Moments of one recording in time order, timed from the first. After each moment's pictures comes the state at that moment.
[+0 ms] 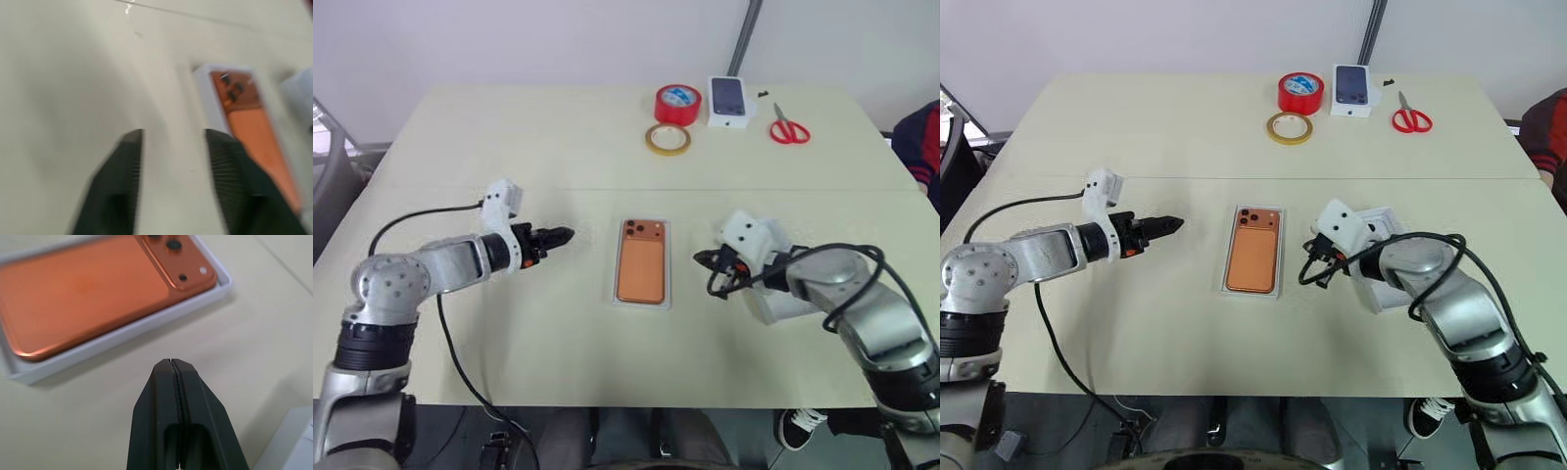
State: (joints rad) left arm -0.47 0.75 0.00 -0.15 -1.19 1.06 -0.07; right arm -0.41 -0.75 0.19 -0.45 0.21 0.94 0.71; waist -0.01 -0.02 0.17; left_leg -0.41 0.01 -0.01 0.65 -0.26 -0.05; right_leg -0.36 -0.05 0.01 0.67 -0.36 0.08
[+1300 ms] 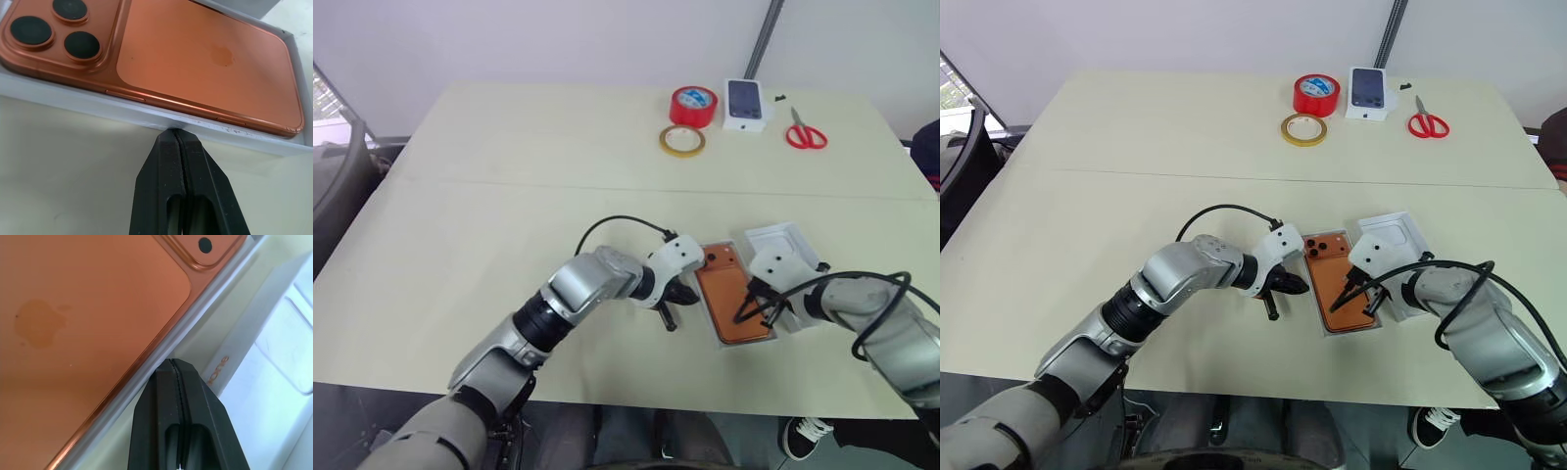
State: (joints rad) left arm -0.76 0.19 -0.59 0.01 -0.39 1.01 -0.67; right arm -0.15 -0.99 0.13 -0.61 0.08 1.09 0.70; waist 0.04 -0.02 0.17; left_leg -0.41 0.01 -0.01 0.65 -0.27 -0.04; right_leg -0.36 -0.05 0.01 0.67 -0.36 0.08
